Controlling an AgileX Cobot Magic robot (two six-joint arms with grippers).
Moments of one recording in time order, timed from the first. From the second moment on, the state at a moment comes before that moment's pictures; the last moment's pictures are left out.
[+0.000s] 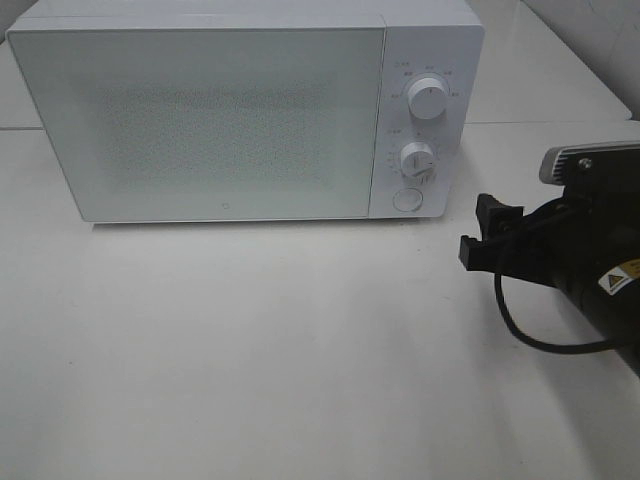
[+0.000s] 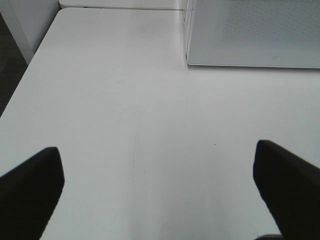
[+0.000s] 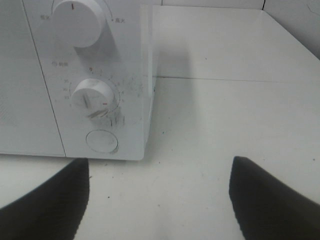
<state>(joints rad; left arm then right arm) 0.06 0.00 -0.52 -0.05 1.08 0.03 0.65 1.61 -0.24 0.68 -1.16 -0.23</state>
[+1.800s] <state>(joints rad) 0.06 0.00 -0.52 -0.05 1.08 0.03 0.79 1.73 -0.35 0.82 -1.15 1.05</state>
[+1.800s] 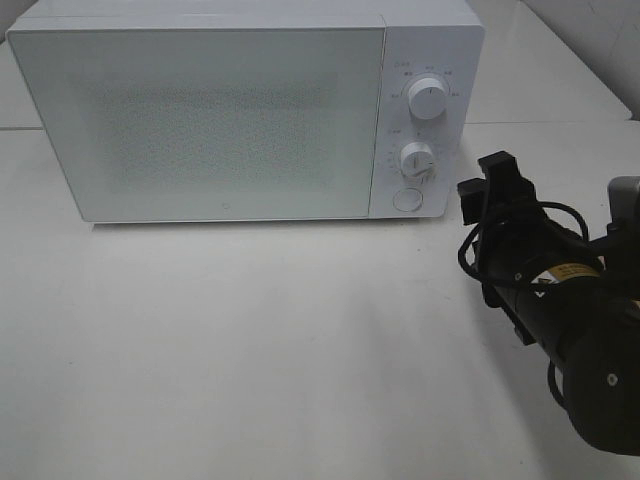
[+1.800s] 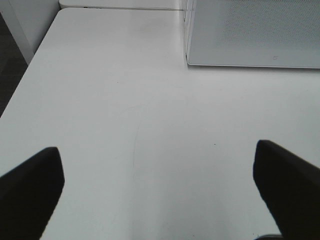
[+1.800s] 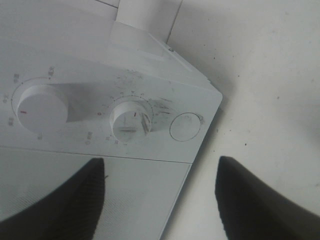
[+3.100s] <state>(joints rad) 0.06 0.00 -0.52 -0.05 1.08 0.03 0.65 1.75 -0.46 0.64 -0.94 1.34</state>
